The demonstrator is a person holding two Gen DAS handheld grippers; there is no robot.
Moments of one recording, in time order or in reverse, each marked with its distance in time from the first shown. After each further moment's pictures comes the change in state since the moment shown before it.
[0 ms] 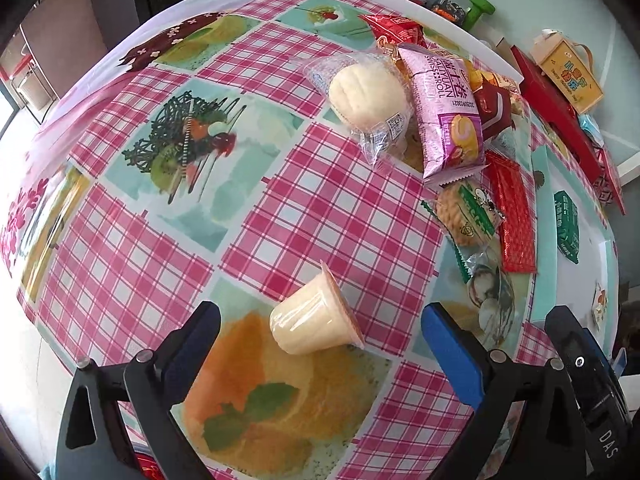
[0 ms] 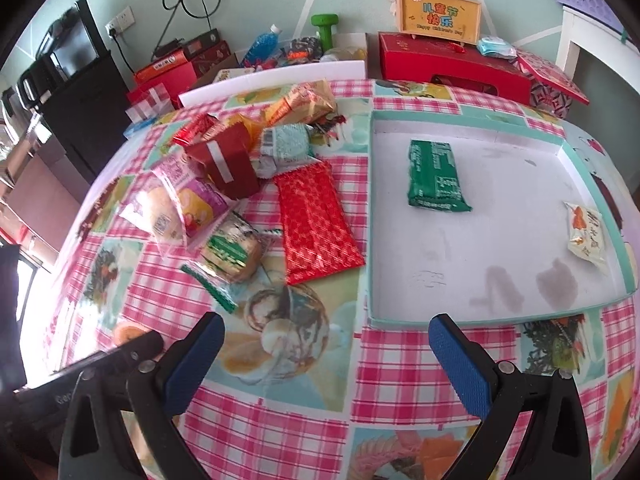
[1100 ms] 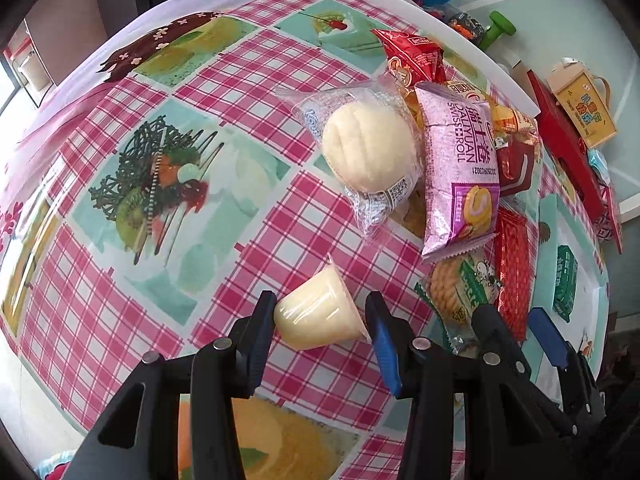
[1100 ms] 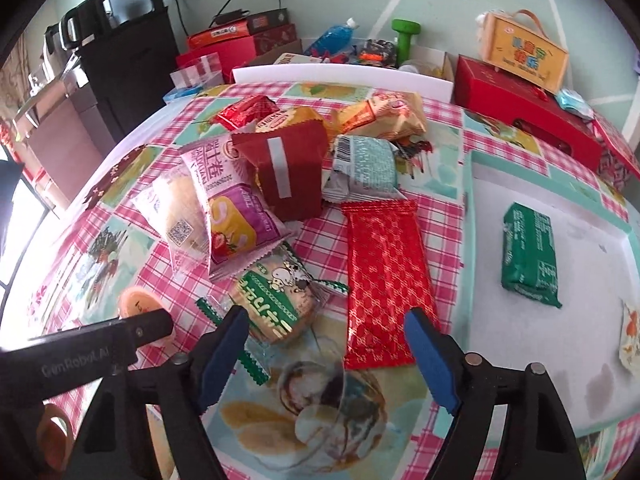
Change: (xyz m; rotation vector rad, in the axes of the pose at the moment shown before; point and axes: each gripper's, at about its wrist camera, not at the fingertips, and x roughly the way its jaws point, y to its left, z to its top) left arm 0.032 -0.001 0.068 -0.078 0.008 -0.043; right arm 0.059 0.047 0.032 -0.241 -0.013 0.053
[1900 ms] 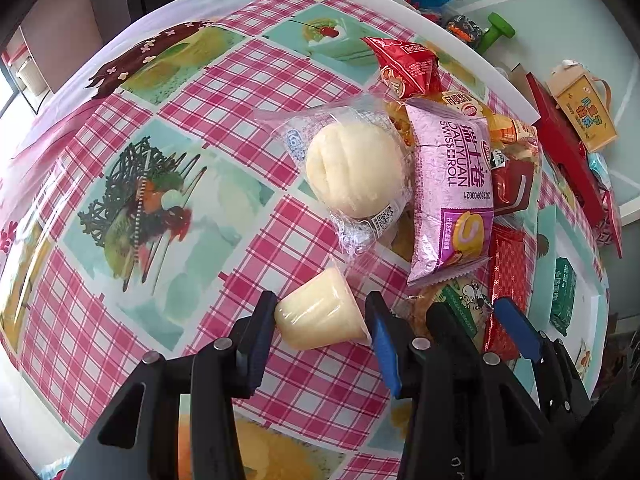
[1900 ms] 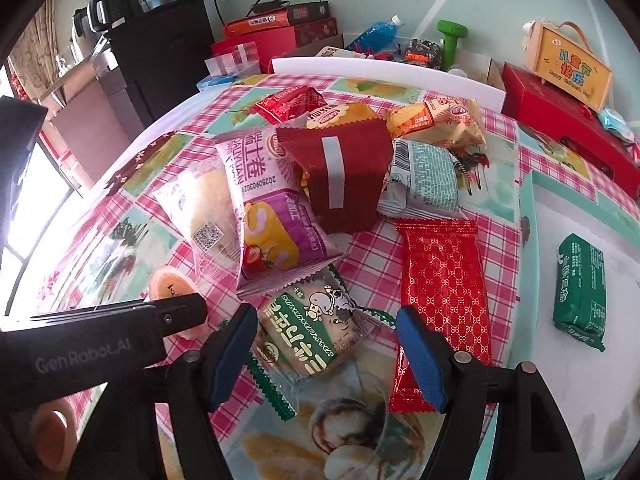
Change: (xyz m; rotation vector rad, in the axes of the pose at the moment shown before) left arm 0.010 -0.022 0.029 0.018 -0.015 0.007; right arm 0.023 0.014 0.010 -0.068 0.007 0.099
